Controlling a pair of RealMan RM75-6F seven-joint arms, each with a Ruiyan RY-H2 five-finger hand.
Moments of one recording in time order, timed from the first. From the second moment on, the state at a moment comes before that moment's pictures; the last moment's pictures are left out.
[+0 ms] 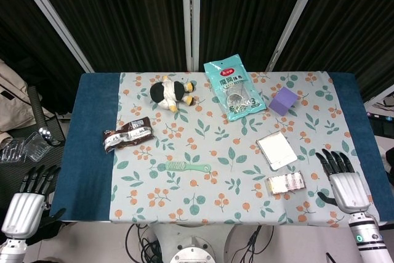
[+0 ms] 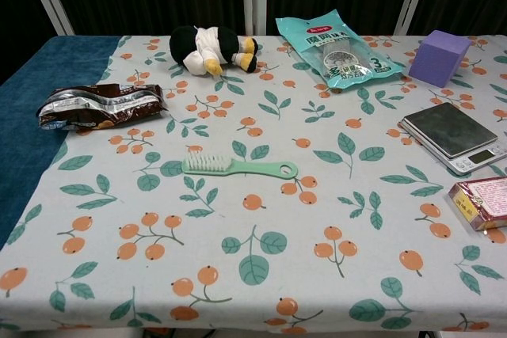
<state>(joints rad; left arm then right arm) 0.02 -1.22 0.07 -1.51 1.70 1.62 0.06 0.12 -1.19 0.00 -1.54 -1.51 1.33 -0.13</state>
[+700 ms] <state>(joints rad) 0.02 -1.24 0.07 -1.48 1.70 1.62 0.04 0.25 -1.23 -0.01 -1.60 -1.50 1.13 -0.20</state>
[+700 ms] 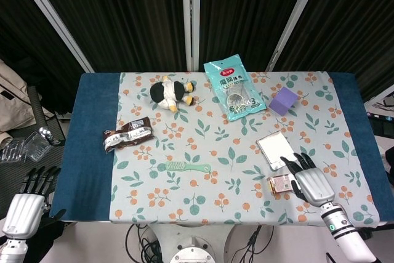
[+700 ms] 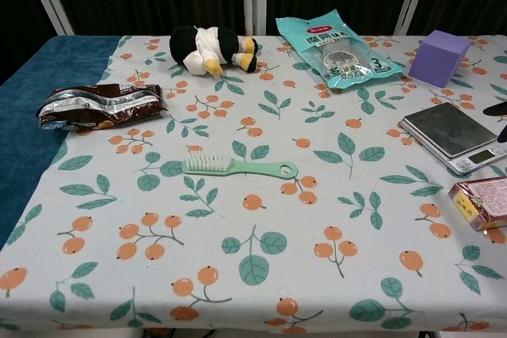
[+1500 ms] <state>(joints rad) 0.03 -1.24 0.07 -1.46 1.69 1.63 0.01 0.32 -1.30 -0.02 -1.55 -1.46 1.05 -0.16</state>
